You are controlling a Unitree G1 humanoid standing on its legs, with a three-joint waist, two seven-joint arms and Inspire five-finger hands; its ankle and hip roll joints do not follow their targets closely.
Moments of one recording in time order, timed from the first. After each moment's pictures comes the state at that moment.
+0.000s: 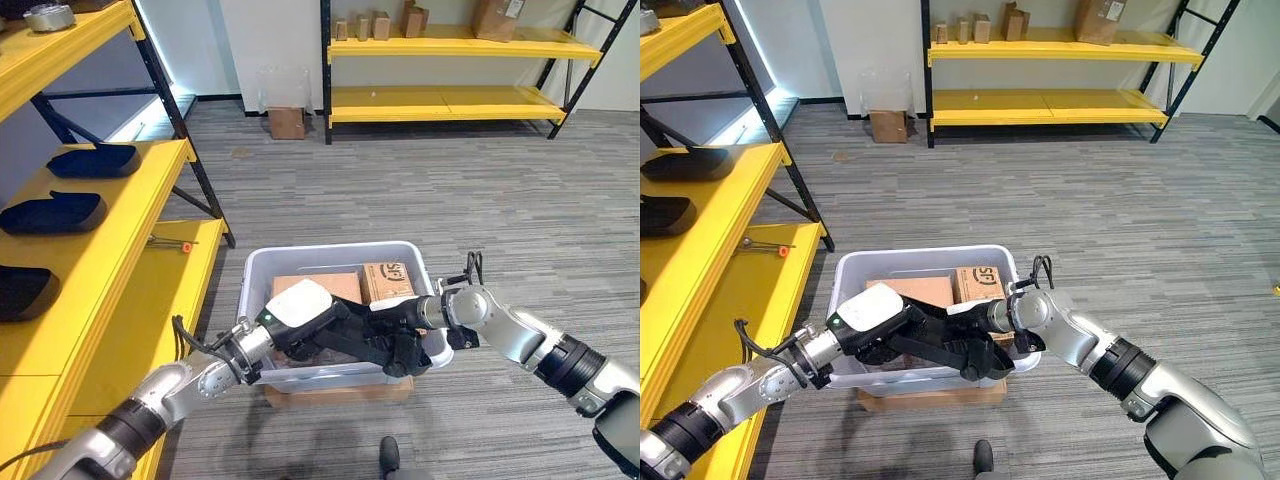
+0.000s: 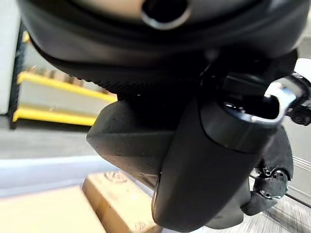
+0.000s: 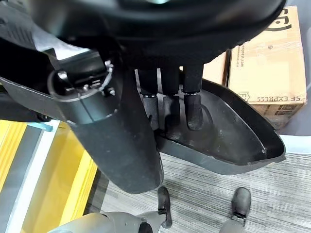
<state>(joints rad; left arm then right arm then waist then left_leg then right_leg) -0.24 0.80 -0.58 0.16 0.51 -0.48 0.12 -0.65 -0.76 0.82 0.09 -0.08 0.17 0.72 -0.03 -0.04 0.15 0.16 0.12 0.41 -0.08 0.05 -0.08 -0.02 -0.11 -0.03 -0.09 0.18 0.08</state>
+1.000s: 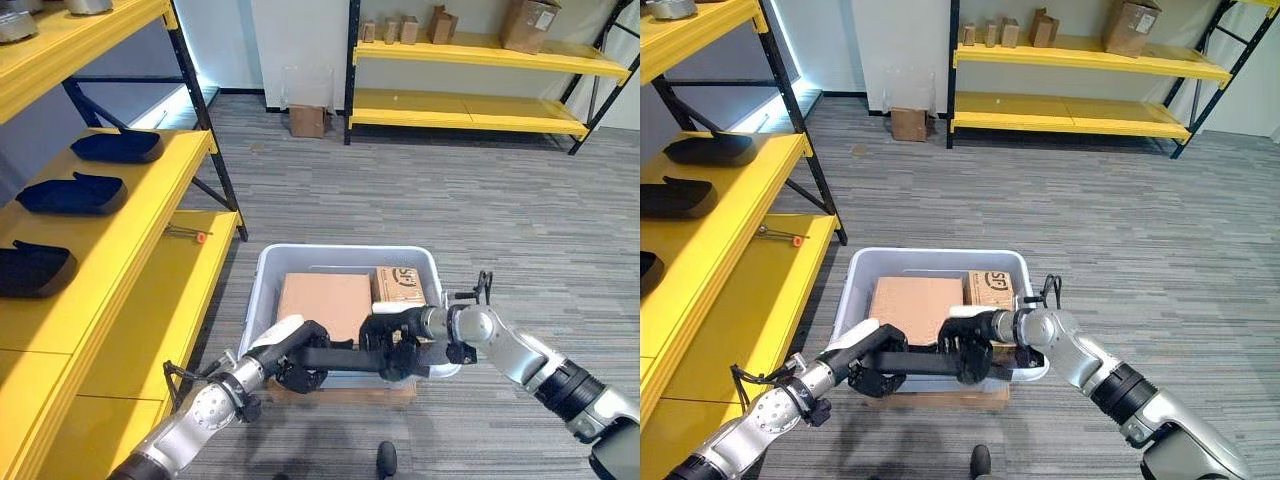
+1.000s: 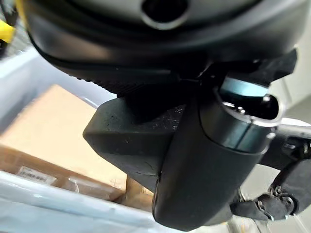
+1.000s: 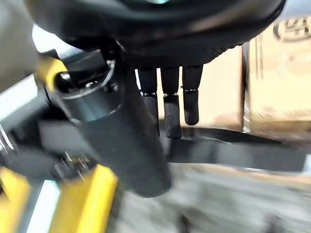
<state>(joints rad) -0.03 0.66 -0.44 0.14 0.12 -0.27 -0.07 -0.53 -0.69 0.63 0.09 -0.06 0.15 0.58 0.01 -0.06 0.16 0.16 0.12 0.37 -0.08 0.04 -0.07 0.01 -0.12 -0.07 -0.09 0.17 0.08</state>
